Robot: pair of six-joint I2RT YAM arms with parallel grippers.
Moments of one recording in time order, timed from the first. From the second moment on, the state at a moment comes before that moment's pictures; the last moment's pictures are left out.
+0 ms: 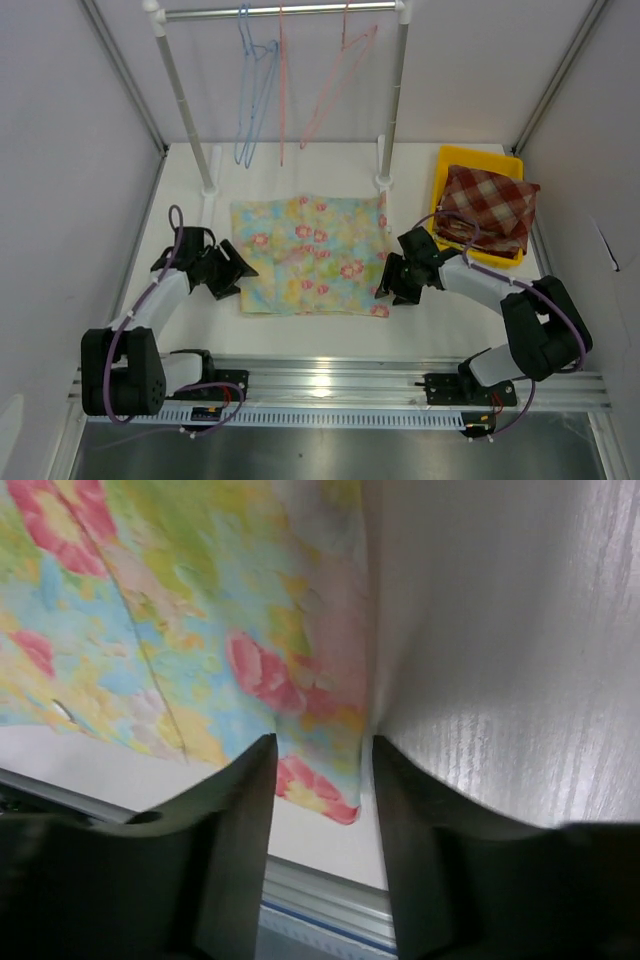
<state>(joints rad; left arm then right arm) 0.02 1.18 0.59 -0.46 0.38 -0.70 0.49 1.46 0.73 -0.42 -0.20 0.75</state>
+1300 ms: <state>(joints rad) -0.33 1.66 2.05 -0.61 -0.31 -0.27 0.44 1.19 1.02 -0.63 -0.04 0.62</state>
